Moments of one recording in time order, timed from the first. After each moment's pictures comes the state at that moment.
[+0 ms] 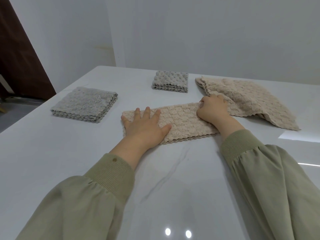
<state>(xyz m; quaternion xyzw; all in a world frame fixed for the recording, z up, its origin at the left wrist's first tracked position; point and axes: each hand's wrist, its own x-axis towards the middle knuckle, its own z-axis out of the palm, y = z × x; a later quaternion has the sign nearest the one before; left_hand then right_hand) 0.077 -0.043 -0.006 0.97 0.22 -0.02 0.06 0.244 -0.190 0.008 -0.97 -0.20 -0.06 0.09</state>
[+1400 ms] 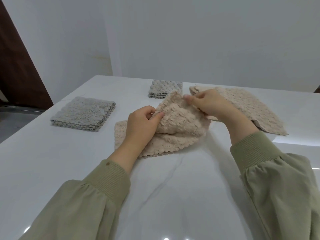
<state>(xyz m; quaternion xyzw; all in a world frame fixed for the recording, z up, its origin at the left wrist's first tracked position) 0.074 -0.045 0.016 0.81 0.14 0.35 0.45 0.197 -0.204 0.081 -0.90 -0.26 0.07 0.35</state>
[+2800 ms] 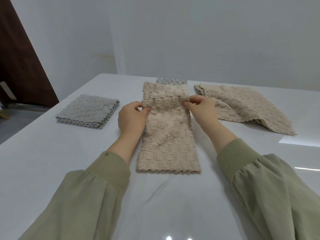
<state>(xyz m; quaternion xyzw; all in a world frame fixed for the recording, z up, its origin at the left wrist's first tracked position) 0.088 -0.014 0.011 0.79 0.30 0.36 0.40 0.202 -0.170 0.025 -0.78 -0.25 -0.04 0.58</state>
